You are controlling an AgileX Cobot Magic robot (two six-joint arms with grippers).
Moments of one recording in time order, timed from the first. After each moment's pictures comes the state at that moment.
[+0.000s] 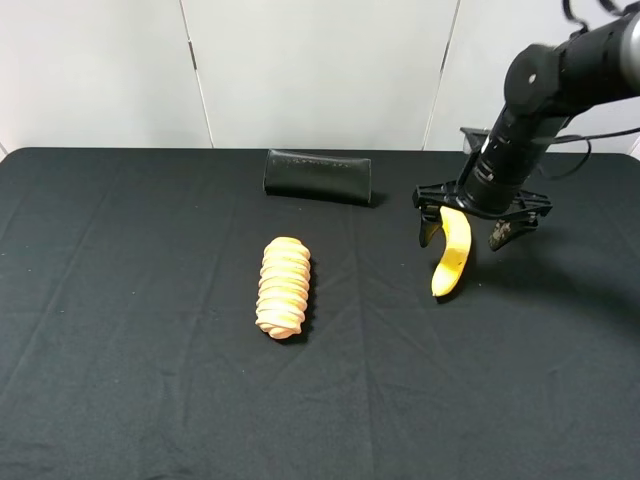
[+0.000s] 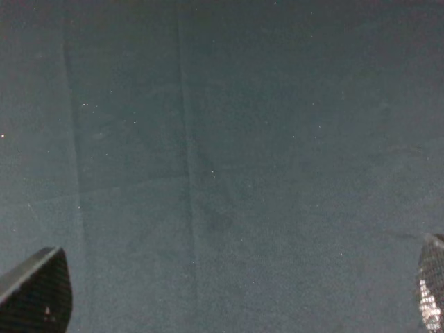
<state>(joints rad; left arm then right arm) -0.05 -0.01 -0.49 0.00 1.06 0.03 0.25 1.93 -1.20 0.09 0.76 0.25</state>
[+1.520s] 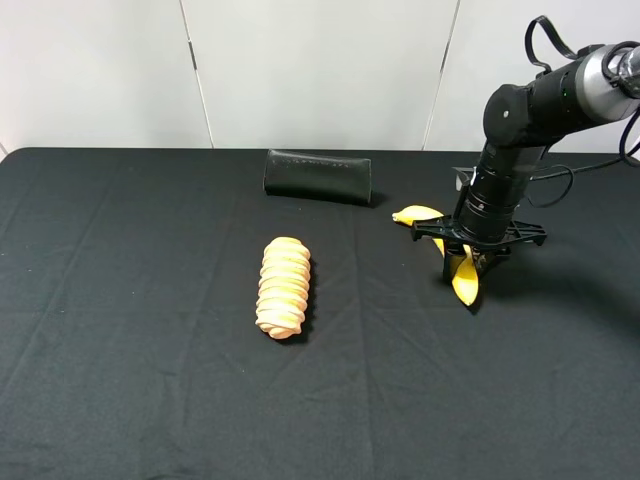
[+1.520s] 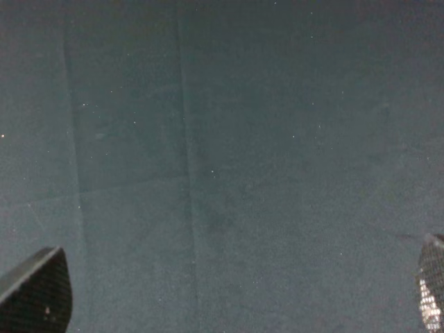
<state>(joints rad) -0.05 -0.01 -0.49 0.00 1.06 0.03 0.25 2.03 -1.21 0.10 0.84 0.27</state>
